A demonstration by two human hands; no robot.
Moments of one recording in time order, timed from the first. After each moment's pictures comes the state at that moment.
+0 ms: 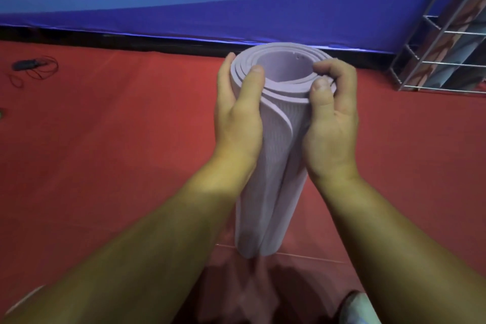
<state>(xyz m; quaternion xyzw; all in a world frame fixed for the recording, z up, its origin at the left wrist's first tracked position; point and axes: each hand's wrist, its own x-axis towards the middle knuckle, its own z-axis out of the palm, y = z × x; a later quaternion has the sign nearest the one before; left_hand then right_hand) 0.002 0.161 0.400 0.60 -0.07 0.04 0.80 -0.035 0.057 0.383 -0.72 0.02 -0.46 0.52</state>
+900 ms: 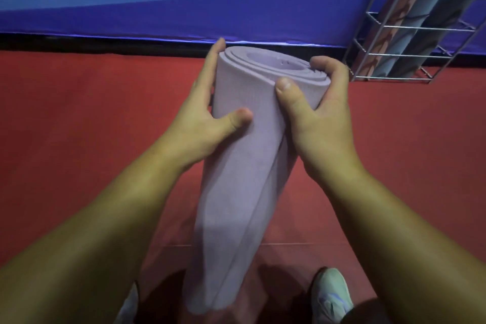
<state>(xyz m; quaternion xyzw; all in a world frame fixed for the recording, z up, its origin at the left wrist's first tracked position) 0.006 0.176 0.388 0.70 -0.38 -0.08 0.59 -0.092 0.024 0.398 -0.74 0.14 -0.38 0.54</state>
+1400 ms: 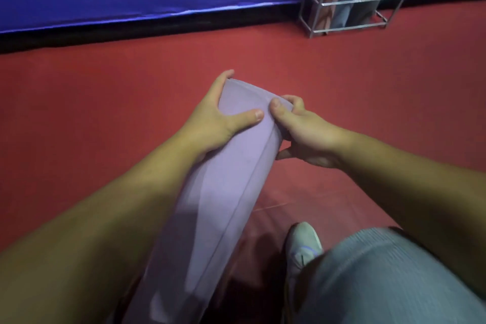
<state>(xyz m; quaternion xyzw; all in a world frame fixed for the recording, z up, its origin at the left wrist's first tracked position) -0.041 0.049 0.312 0.77 -0.33 -0.21 0.51 -0.167 -0.095 0.309 -0.64 0.28 -0.02 0.71</state>
